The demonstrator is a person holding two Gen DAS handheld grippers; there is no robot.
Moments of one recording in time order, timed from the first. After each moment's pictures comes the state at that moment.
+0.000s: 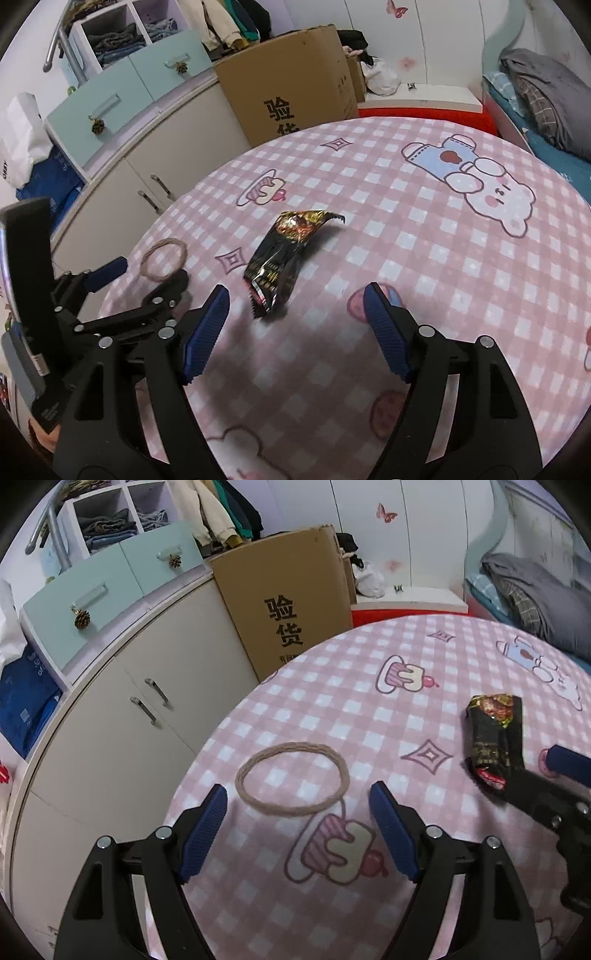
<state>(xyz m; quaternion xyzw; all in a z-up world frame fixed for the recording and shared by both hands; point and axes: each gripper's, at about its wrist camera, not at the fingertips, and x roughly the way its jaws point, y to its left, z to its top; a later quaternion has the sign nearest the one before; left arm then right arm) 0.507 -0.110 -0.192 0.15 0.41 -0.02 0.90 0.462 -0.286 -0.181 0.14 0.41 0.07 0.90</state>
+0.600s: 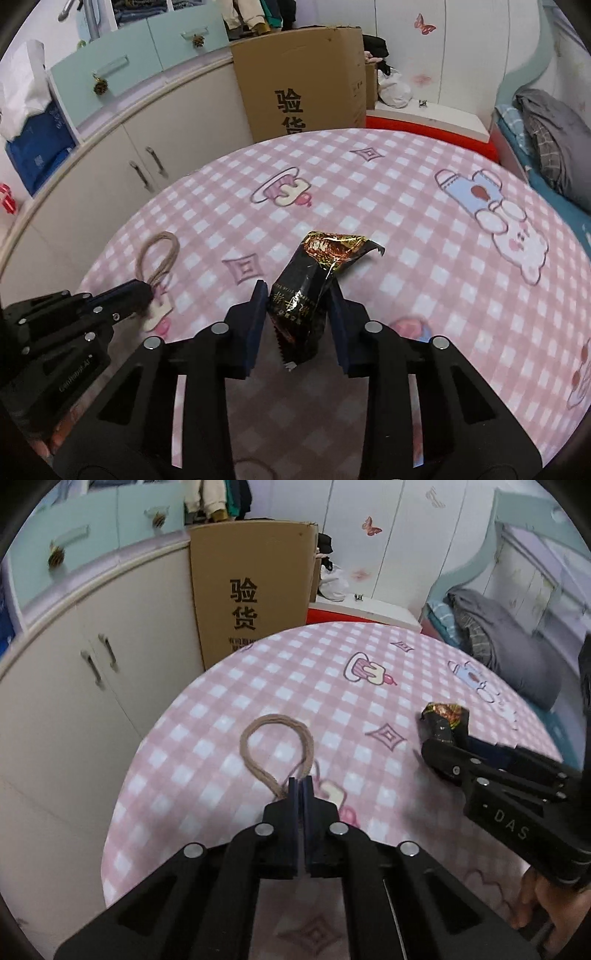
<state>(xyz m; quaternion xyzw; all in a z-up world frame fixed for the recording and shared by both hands) 0.487 -0.067 -0.191 0.01 0.44 -0.14 0.89 0.473 -0.251 -0.180 0.07 0.42 0.07 0.90</state>
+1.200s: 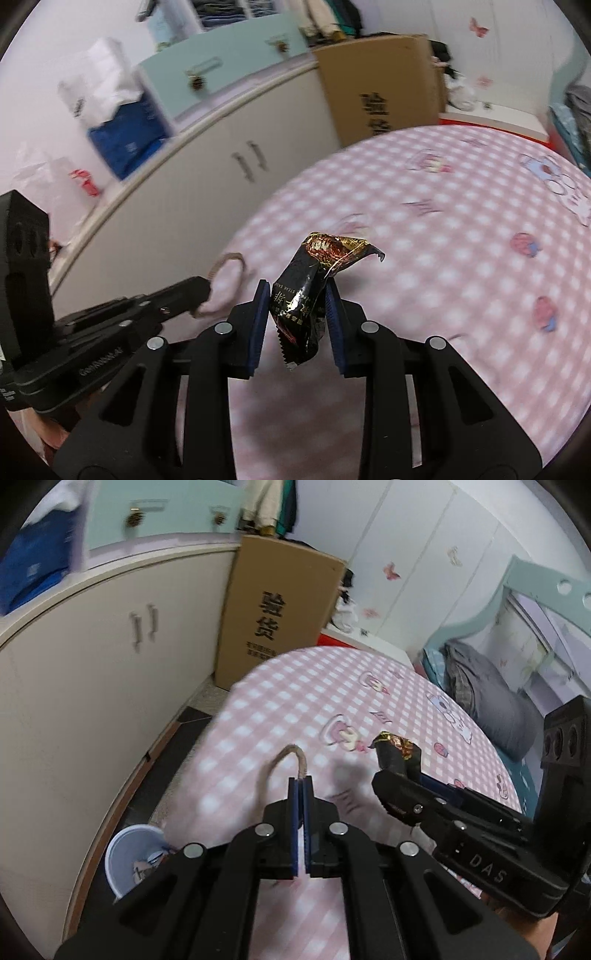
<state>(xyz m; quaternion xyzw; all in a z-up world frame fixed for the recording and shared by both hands) 0.383 0.033 -0.155 -0.11 0.41 -0.13 0.90 0.384 -0.154 -0.146 0.11 0.39 0.21 0.89</state>
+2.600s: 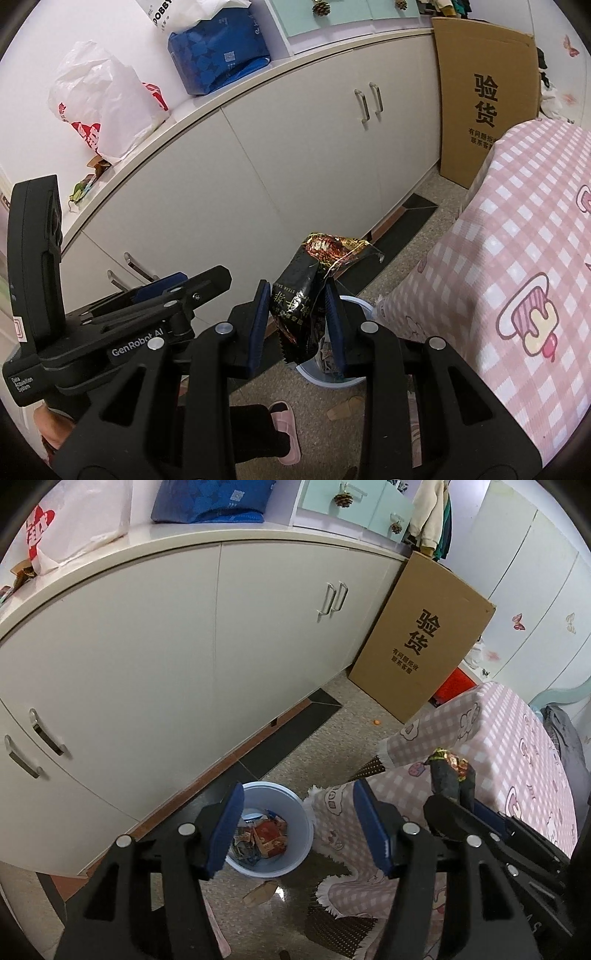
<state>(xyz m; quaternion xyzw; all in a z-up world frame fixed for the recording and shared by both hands) 0.317 0.240 -0.207 -0.17 0.44 0.09 0.88 0.348 0.062 -0.184 0.04 0.42 0.32 0.85</state>
